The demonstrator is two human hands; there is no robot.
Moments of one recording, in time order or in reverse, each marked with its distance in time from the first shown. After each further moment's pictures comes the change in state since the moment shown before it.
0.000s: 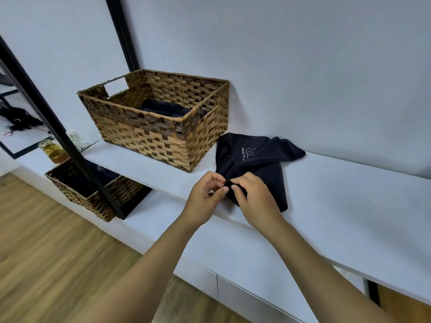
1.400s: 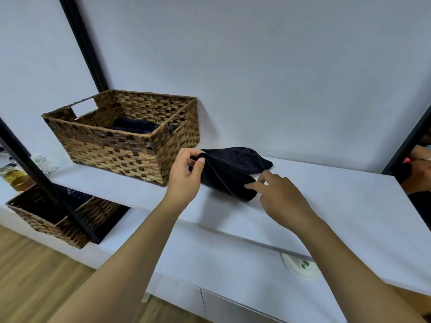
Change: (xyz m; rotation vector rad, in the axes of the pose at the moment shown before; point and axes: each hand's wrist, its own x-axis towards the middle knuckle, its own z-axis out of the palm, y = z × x) left_hand 0.046 0.061 0.026 0.191 0.150 0.241; right_hand -0.030 0.042 -0.121 -0.543 -0.153 -0.006
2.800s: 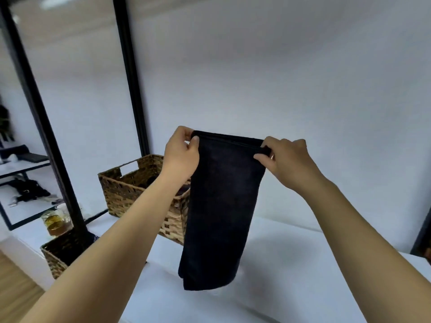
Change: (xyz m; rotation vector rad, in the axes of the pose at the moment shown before) left_hand 0.101 0.158 -0.077 0.212 0.271 0.103; right_hand 0.121 -0.041 -0.186 0.200 0.308 -0.004
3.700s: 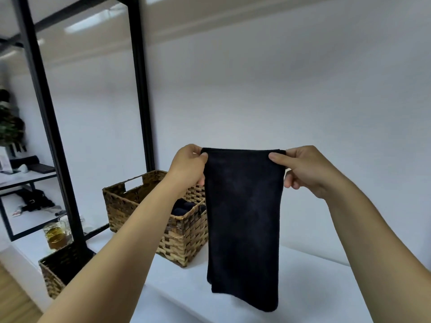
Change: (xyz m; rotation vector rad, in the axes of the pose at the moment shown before) left_hand 0.021 0.030 -0.011 -0.086 -0.142 -0.218; right_hand 0.042 0.011 -0.035 0.768 -0.148 0.343
